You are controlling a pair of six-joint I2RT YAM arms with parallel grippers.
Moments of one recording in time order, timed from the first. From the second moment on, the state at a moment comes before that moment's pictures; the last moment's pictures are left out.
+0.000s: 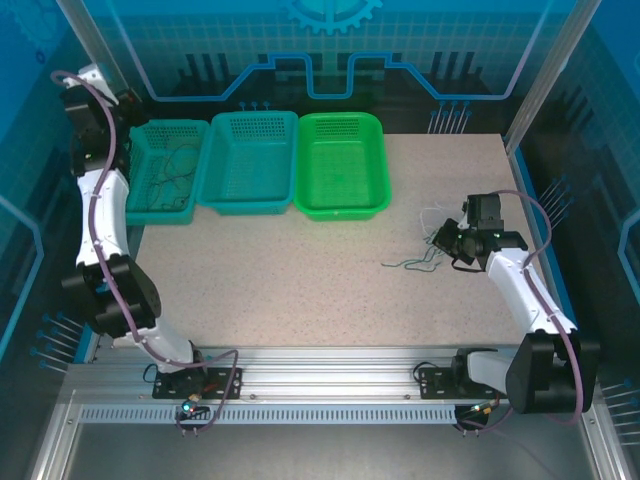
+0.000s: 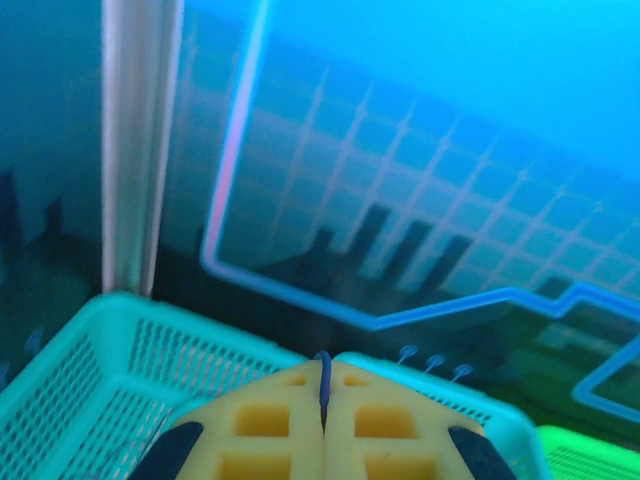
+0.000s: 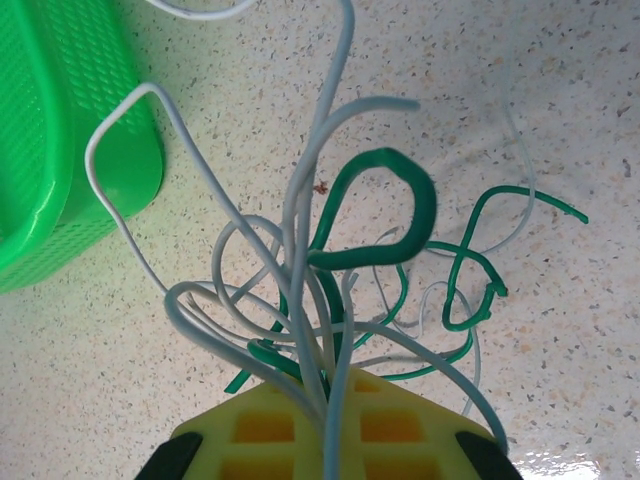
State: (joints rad) left arm 0.40 1.68 1.64 -0.16 0.21 -0.32; right arm -0.02 1.20 0.86 -0.63 -0.19 0.58
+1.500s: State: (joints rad) left arm -0.54 1.52 0.88 0.39 0.48 -0.74; right arm 0.32 1.25 0.98 -0.46 -0.54 0.37
